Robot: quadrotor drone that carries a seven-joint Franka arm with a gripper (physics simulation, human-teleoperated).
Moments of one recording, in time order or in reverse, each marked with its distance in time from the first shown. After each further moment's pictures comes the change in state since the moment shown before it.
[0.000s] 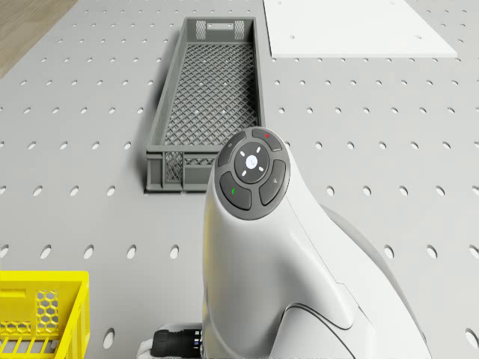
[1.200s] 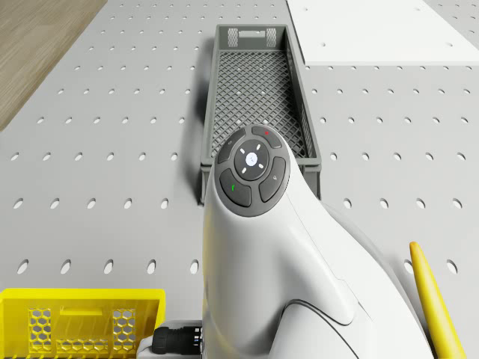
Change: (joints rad) arm -0.001 -0.012 0.009 -0.001 0.011 0.009 0.001
